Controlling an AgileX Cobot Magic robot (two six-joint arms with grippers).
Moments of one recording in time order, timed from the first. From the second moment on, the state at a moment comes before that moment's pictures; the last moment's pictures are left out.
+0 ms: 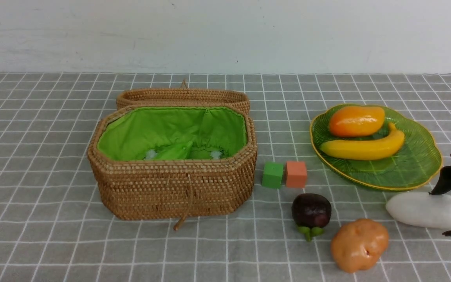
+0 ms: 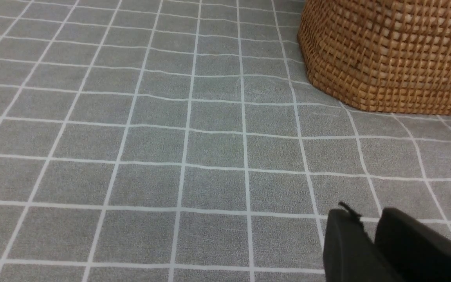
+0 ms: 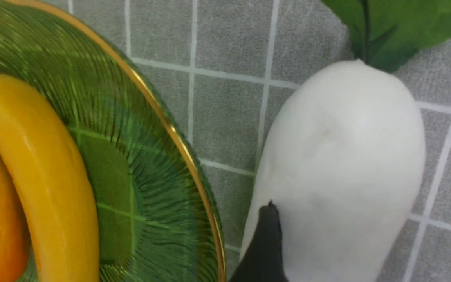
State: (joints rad) right arm -0.13 1.63 -0.88 0.19 0.42 1.25; left arm -0.09 -0.01 0.03 0.10 0.39 -0.25
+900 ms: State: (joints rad) right arm -0.12 1.43 -0.88 0.05 0.42 0.82; left arm -0.09 -0.01 0.03 0.10 0.39 -0.25
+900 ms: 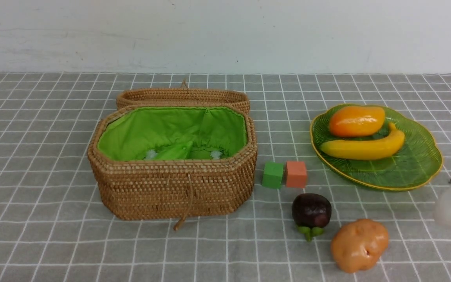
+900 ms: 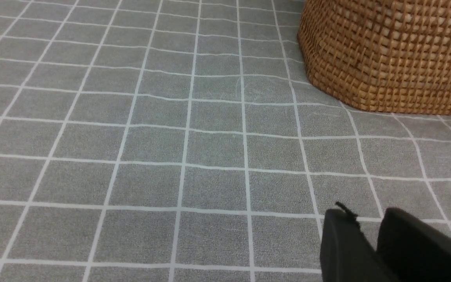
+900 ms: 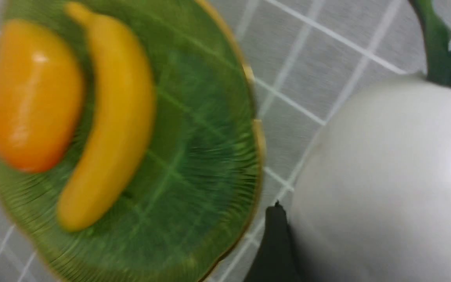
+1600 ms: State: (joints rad) right arm 0.43 1.80 -1.60 0.95 0.50 -0.65; left arm -0.09 -0.01 0.03 0.10 0.39 -0.25
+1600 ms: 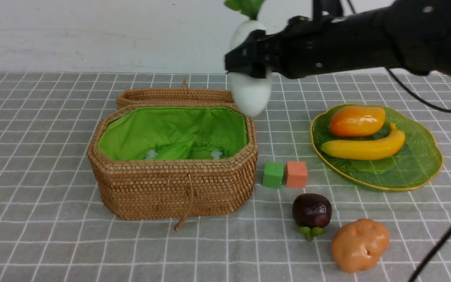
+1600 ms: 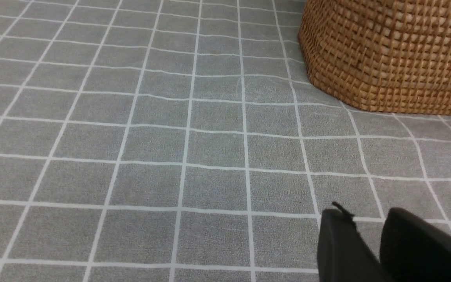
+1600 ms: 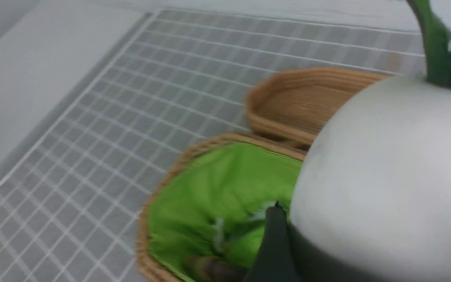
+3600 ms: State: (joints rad) right arm 0.42 1.87 -1.32 0.12 0.84 0.31; left arm -0.09 -0.01 0.03 0.10 0.39 -0.25
